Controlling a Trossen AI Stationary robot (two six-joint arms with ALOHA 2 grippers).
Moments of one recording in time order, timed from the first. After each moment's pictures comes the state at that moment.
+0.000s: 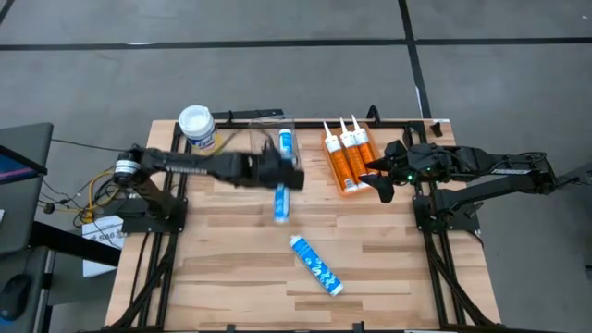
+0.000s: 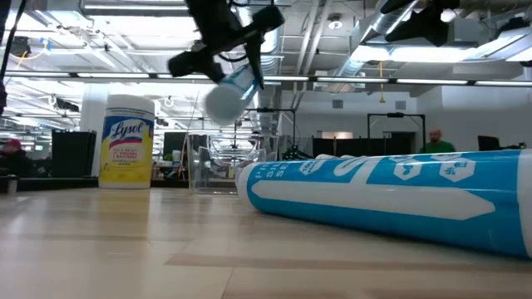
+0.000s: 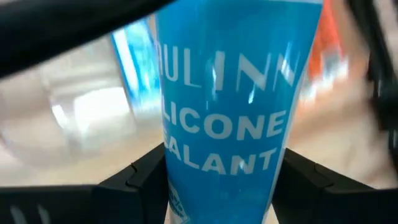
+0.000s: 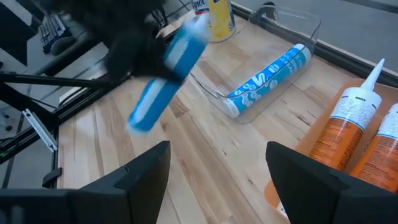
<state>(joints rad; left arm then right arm) 0.03 1.66 1.41 -0.75 -0.37 -1.27 0.02 0.83 0.94 -0.65 0.21 0.52</state>
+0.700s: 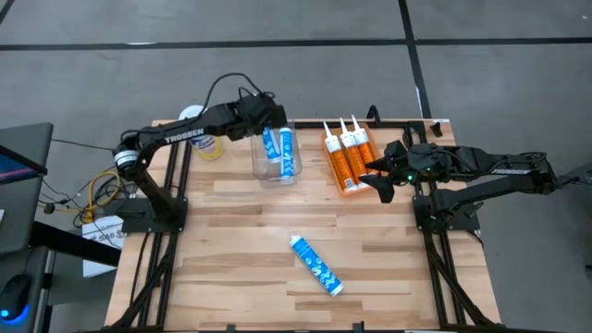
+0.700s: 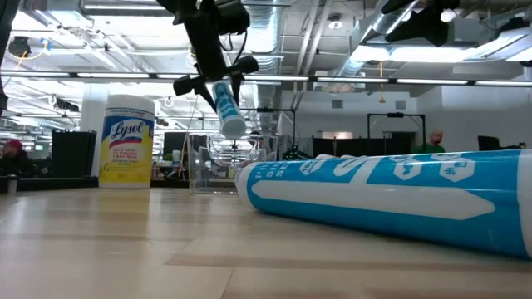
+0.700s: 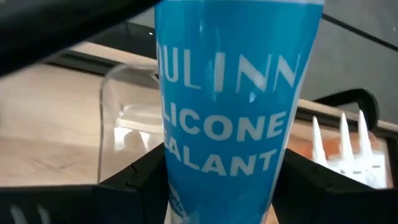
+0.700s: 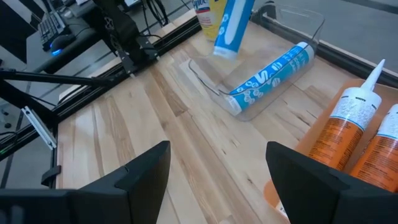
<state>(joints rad) 0.49 1.66 1.45 -0.70 -0.42 -1.17 0.03 0.83 0.94 -0.65 0.21 0.52</state>
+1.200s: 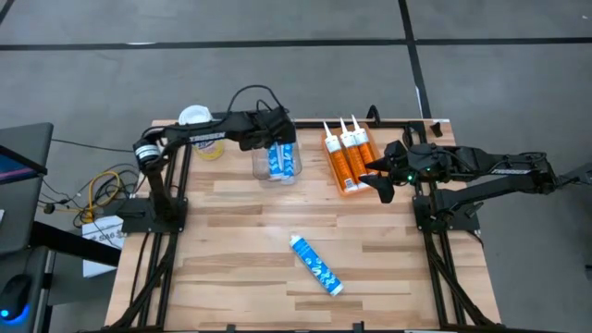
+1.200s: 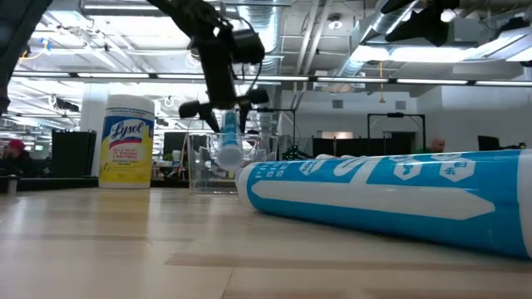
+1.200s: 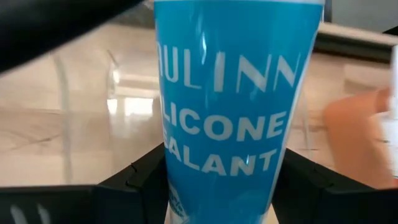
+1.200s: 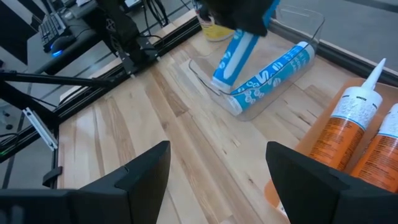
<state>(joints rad) 0.47 1.82 1.45 -0.71 -0.32 -1.13 0.03 0.83 0.94 -0.65 0.21 0.52</state>
